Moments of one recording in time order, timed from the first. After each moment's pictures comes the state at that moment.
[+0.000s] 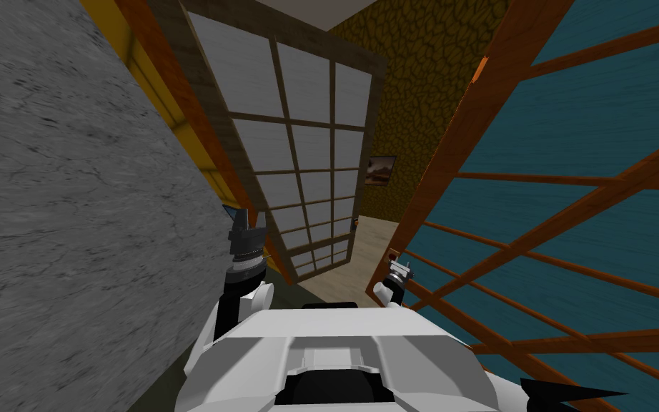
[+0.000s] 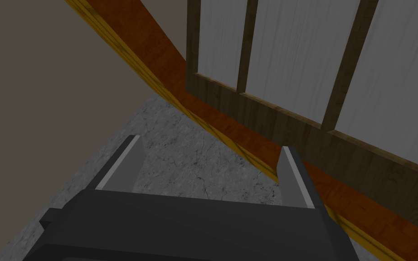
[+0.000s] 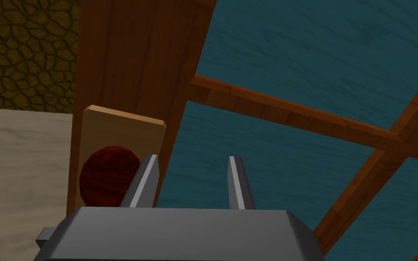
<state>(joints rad) -0.19 -0.02 -0.56 -0.55 -0.44 -1.02 -0.92</state>
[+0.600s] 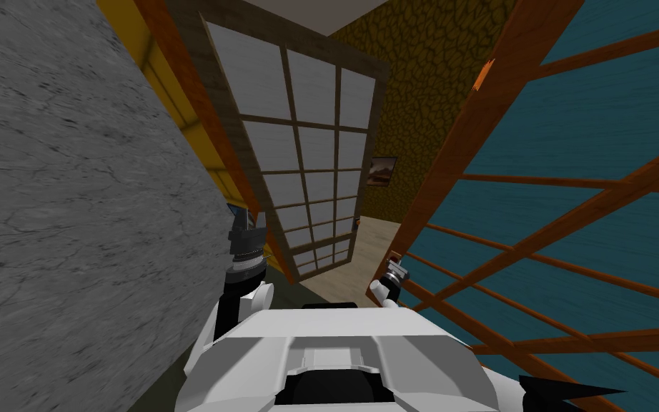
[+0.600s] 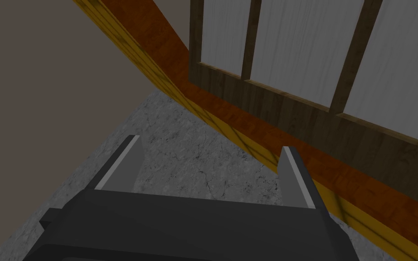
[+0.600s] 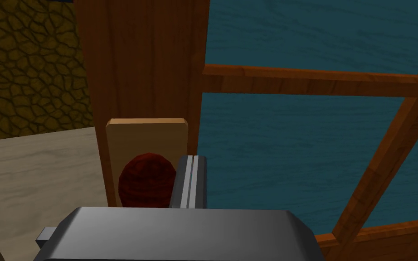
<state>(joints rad) -0.22 0.00 -0.55 -0.52 -0.52 -1.02 -1.07</state>
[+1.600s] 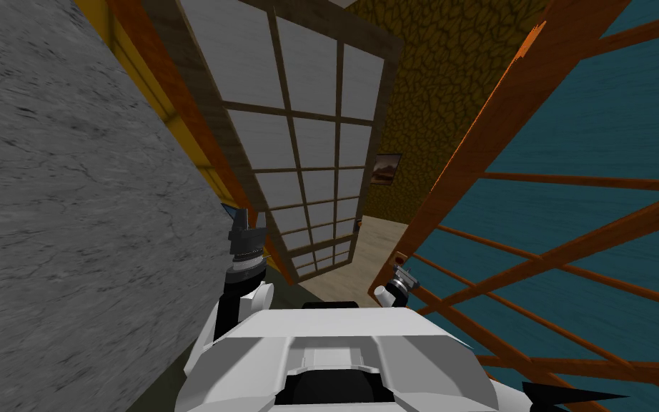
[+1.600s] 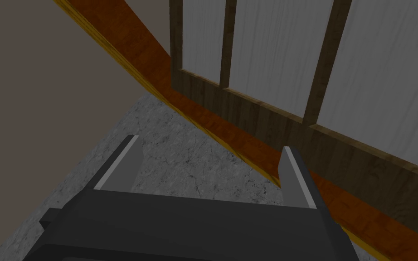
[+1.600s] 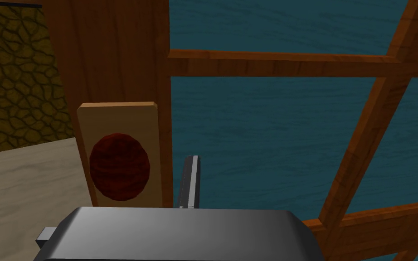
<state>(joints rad) -0.15 0.00 -0.57 -0.57 -0.54 -1.05 -1.14</state>
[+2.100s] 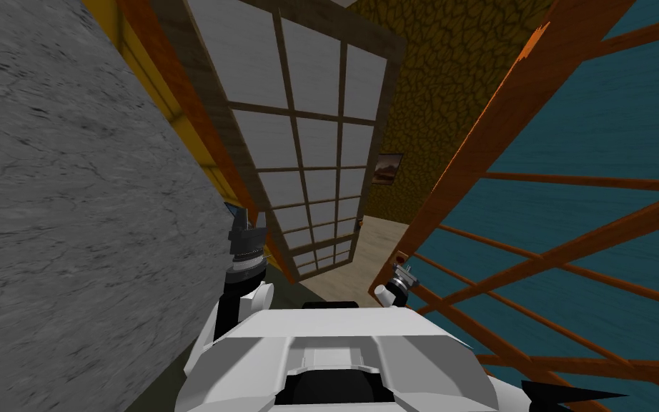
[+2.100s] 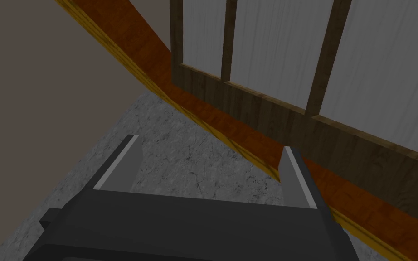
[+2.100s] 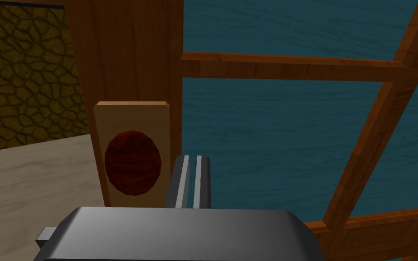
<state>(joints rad) -0.17 -0.02 -0.56 -0.55 -0.54 -1.05 -1.14</state>
